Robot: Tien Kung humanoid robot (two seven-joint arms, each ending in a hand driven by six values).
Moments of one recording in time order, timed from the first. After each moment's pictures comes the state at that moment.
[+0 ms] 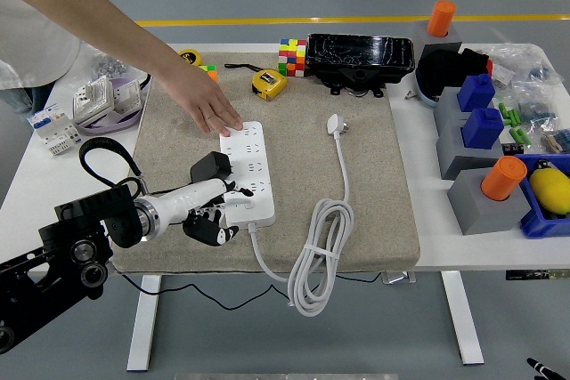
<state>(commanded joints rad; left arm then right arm) -0.42 0.44 -0.75 -1.61 1.52 -0.21 0.51 0.02 -0.32 0.93 0.46 -0.65 -0.03 -0.08</state>
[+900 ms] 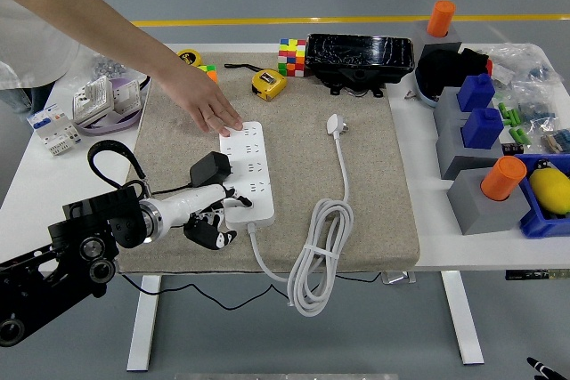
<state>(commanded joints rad) -0.44 0.43 -0.72 -1.56 1.51 -0.22 0.53 0.02 -0.32 0.93 0.46 -0.65 -0.03 -0.08</state>
